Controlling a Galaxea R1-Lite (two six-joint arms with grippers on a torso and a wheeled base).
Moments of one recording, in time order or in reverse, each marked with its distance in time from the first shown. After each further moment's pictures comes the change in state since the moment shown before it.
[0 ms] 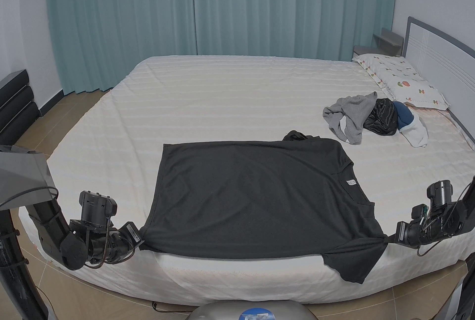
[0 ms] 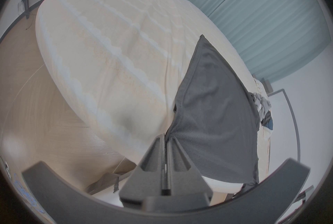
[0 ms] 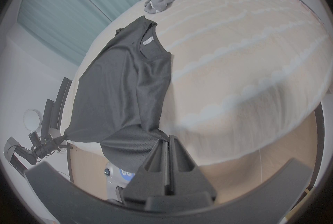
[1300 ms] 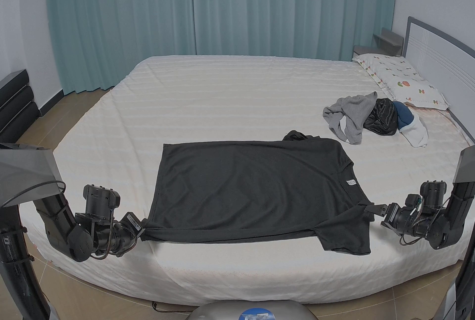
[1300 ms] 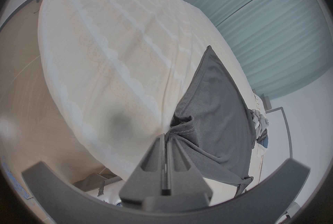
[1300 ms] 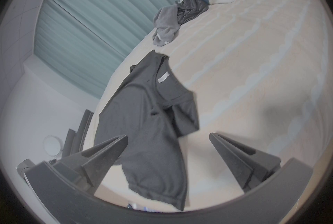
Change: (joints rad) left arm 0.025 0.065 -0.094 -0.004 0.005 -0.110; right arm 0.046 0.230 0.037 -0.659 0.061 0.343
